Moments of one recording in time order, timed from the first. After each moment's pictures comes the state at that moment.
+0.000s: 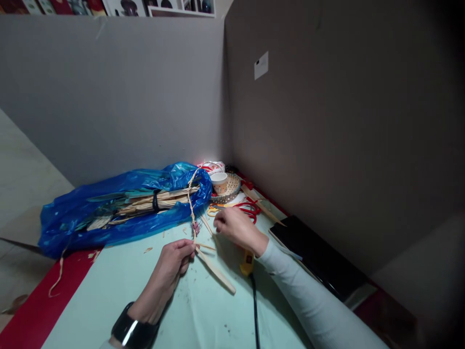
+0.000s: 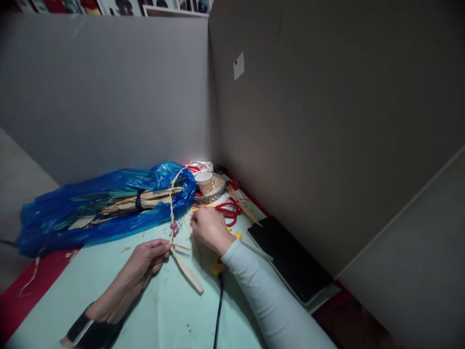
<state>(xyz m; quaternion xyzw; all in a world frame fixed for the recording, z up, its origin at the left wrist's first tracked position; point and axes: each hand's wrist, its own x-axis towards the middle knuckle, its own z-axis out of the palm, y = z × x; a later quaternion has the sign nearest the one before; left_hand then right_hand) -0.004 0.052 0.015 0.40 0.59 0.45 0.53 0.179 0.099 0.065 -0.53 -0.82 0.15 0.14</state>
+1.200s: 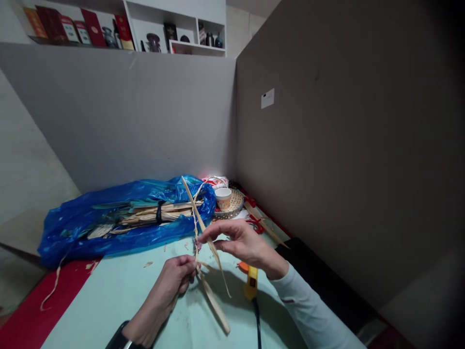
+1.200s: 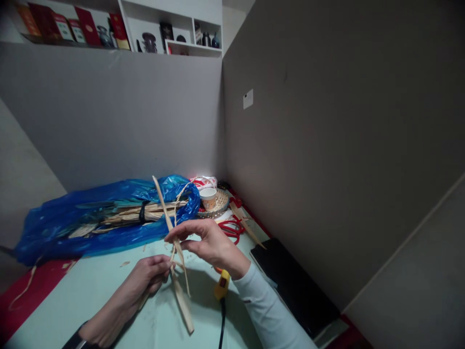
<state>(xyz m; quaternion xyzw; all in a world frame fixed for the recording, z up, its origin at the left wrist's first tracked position) -0.008 0.052 0.015 0.40 0.56 0.45 0.57 0.188 0.084 0.094 -0.18 -0.75 0.50 0.39</state>
